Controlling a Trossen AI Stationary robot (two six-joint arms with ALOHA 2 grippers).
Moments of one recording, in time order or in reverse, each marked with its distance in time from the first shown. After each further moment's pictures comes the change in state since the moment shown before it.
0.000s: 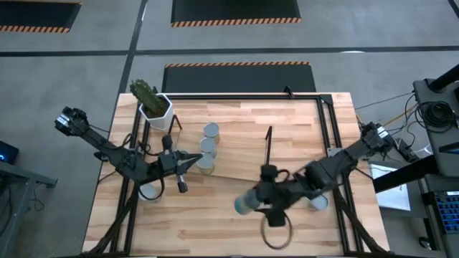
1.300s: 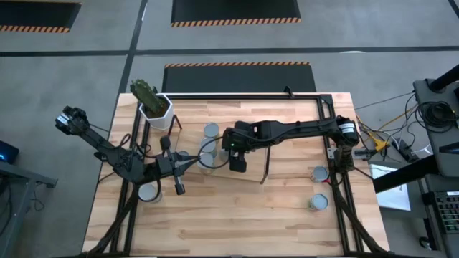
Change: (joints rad) left arm -0.027 -0.020 0.000 -0.015 0.001 0.061; right arm -0.518 0.288 0.145 -0.034 -0.102 -0.302
